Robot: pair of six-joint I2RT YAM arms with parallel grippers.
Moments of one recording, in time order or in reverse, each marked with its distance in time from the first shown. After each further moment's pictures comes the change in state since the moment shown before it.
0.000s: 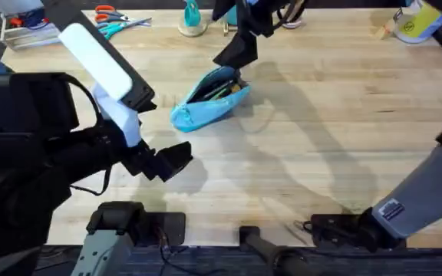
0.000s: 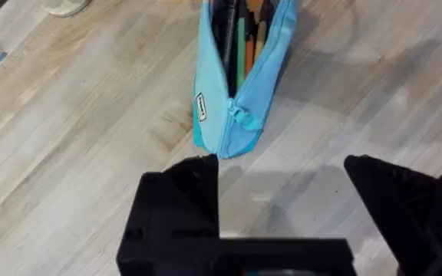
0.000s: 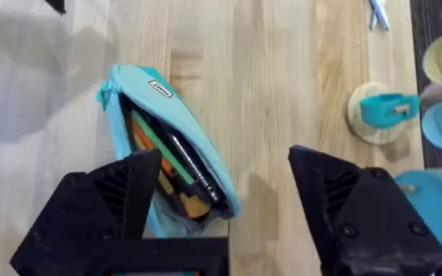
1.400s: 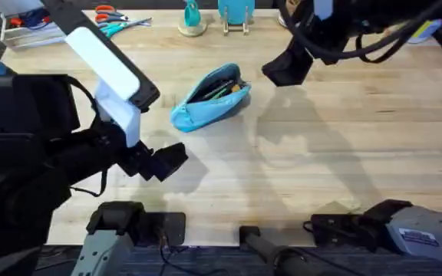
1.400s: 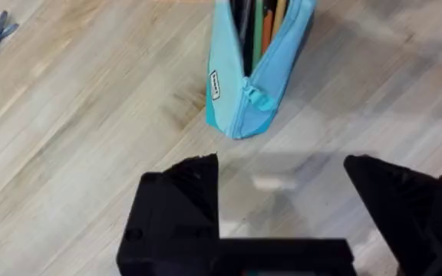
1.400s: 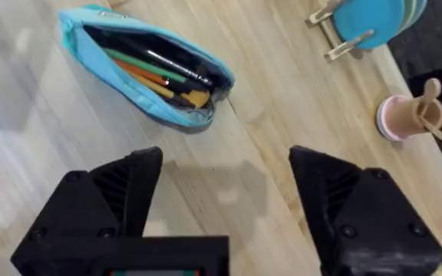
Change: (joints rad) left arm 0.000 0.000 0.000 -0.022 -0.090 0.000; right arm -0.014 -0.560 -0.462 0.064 0.412 0.430
